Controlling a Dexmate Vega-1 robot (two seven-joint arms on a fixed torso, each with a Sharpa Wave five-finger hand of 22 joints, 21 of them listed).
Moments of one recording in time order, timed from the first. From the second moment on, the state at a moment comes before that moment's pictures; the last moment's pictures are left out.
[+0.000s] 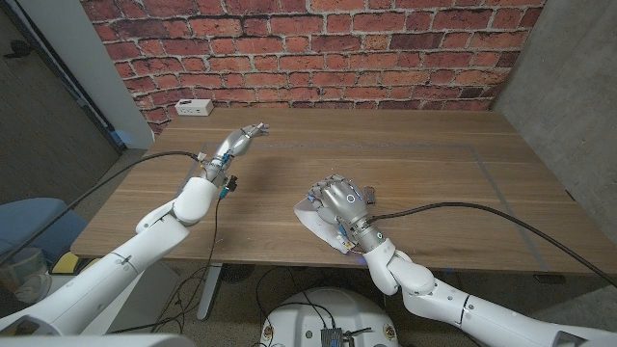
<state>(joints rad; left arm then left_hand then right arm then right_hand) 1.01 0.77 0.36 -1.65 -0.02 -0.24 0.30 0.04 0.08 0.68 0.12 0.18 0.41 -0.02 0.19 0.19 0.53 0.03 0.24 0.29 0.40 0.02 0.20 0.19 0.00 0.20 0.57 0.20 -0.93 -0.61 -0.98 -1.66 -1.01 -0.20 -0.79 0.95 0.05 0.36 -0.11 0.20 1.11 -0.04 0.32 0.18 0.96 -0.02 0.28 0.20 0.94 -0.14 0.58 0.53 0.68 0.05 0.43 0.21</state>
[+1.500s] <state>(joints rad) 0.87 0.77 0.43 -1.53 0.01 -0.31 0.19 0.25 0.15 0.76 -0.12 0.20 0.59 -0.05 0.24 0.19 0.58 -0.01 0.26 0.29 0.45 -0.03 0.22 0.19 0.04 0.16 0.58 0.20 -1.07 -0.78 -0.82 -1.85 -0.92 0.04 -0.65 0.79 0.11 0.53 -0.15 0.22 0.97 -0.04 0.20 0.19 0.95 0.05 0.28 0.27 0.95 -0.11 0.47 0.48 0.68 0.08 0.47 0.20</state>
